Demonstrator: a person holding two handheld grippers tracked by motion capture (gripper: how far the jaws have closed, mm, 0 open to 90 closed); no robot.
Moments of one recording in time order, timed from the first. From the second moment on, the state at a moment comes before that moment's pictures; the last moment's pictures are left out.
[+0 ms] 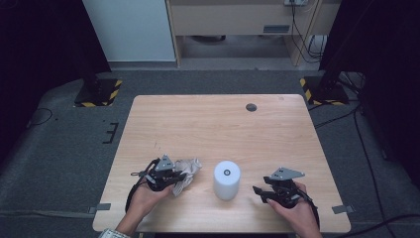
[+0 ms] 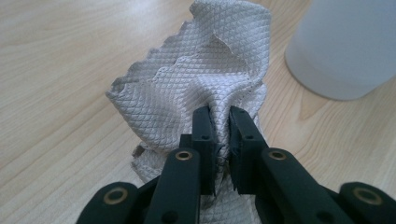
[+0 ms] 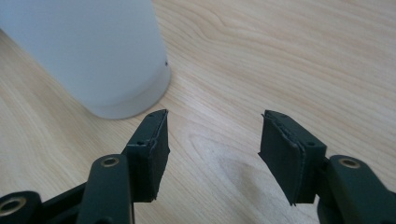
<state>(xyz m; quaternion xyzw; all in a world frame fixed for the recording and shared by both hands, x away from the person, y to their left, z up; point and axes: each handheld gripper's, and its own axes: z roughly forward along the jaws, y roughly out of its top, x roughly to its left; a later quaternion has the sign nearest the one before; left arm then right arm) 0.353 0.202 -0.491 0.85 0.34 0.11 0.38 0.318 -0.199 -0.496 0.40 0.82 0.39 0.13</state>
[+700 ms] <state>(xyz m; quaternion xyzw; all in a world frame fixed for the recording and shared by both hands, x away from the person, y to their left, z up) 0.332 0.183 -0.472 0.85 0.30 0.11 0.43 0.319 -0.169 -0.429 0.32 0.81 0.47 0.11</state>
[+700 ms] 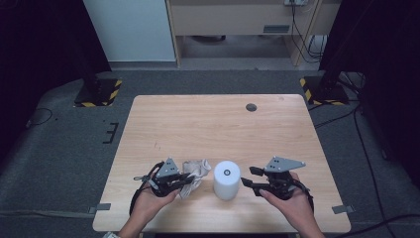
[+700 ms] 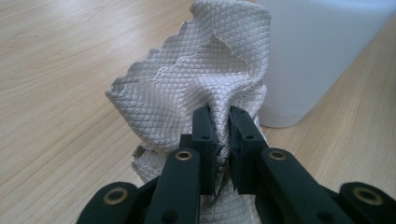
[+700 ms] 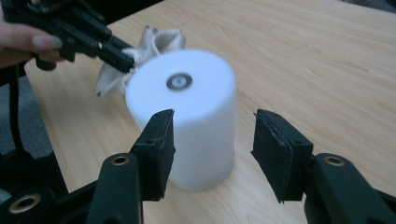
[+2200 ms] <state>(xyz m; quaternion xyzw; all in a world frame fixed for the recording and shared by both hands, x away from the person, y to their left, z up) 0.302 0.143 -0.459 0.84 0.22 0.07 0.50 0.360 -0.130 -0.437 0.31 0.82 0.48 0.05</state>
